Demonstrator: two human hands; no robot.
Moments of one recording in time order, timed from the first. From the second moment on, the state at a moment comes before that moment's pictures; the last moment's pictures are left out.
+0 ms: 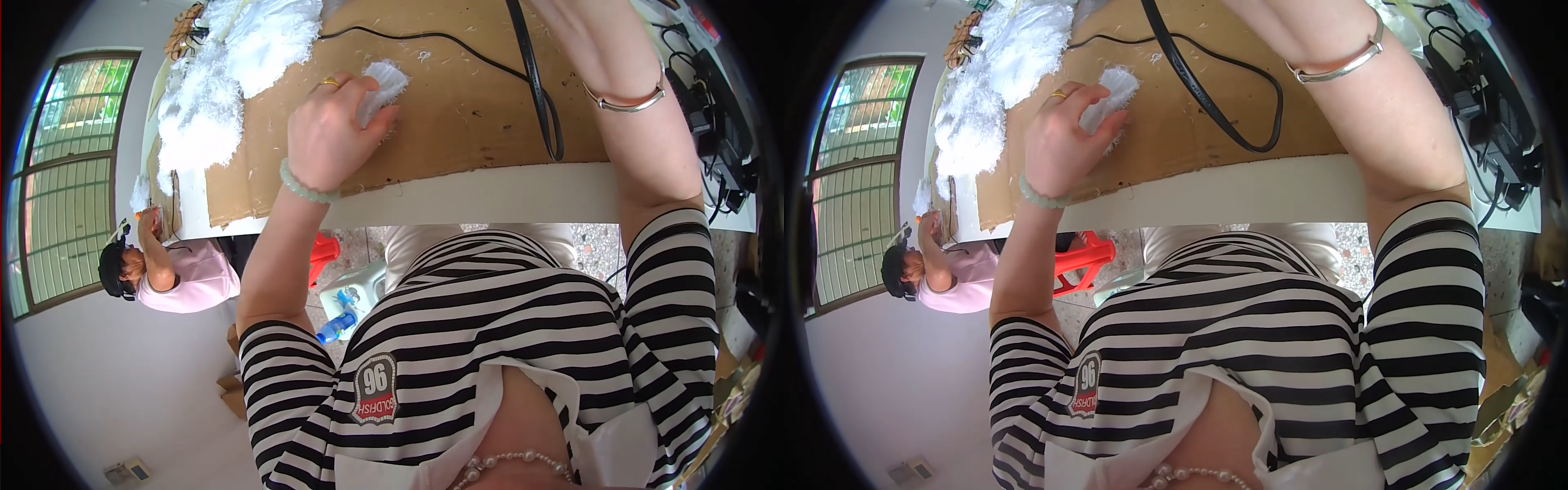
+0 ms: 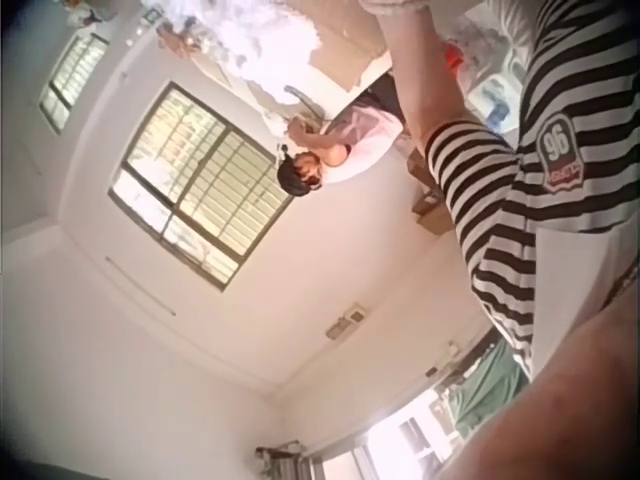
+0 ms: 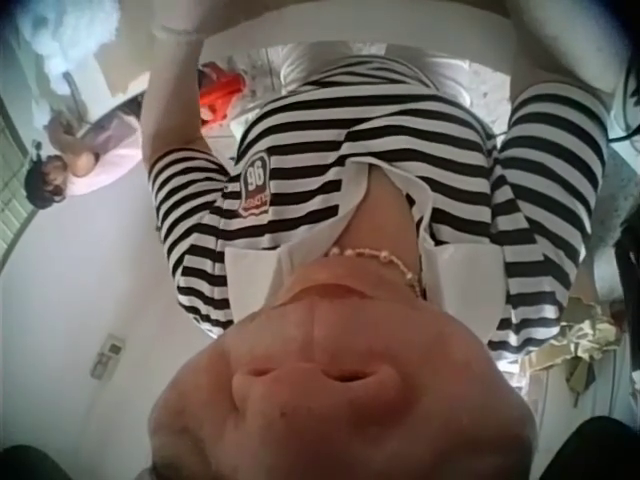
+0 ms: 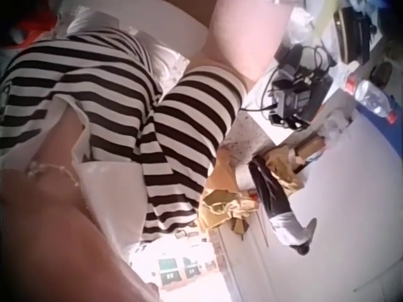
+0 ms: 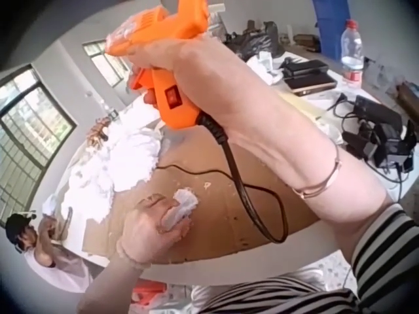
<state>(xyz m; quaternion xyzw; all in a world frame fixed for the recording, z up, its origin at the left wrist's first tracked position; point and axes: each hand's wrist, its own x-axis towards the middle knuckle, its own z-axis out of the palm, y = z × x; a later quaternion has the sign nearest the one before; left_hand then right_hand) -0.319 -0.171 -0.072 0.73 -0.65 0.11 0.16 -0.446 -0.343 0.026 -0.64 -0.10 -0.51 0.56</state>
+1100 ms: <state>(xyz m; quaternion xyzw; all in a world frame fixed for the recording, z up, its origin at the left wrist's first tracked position) -0.305 -0.118 -0.091 0.79 -0.53 0.18 0.25 -0.435 -0.304 -0.003 -0.62 0.12 -0.18 0.75</state>
